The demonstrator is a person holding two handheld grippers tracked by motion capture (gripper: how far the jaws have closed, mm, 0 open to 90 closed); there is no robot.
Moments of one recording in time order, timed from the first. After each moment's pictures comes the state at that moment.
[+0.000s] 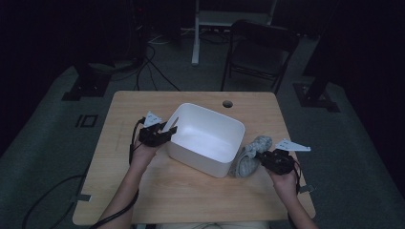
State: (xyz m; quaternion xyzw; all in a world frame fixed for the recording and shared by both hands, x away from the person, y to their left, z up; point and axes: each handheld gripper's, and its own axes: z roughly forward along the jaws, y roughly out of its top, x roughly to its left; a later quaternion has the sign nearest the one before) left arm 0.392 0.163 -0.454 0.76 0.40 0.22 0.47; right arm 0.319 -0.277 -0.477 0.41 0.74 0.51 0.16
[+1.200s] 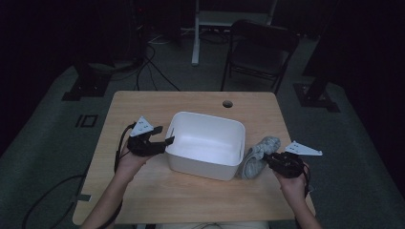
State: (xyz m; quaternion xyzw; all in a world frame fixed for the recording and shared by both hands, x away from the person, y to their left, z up) left arm 0.350 0.180 -0.417 0.78 0.33 0.22 0.48; right arm 0.301 -0.294 -0.466 0.41 0.73 0.52 0.17
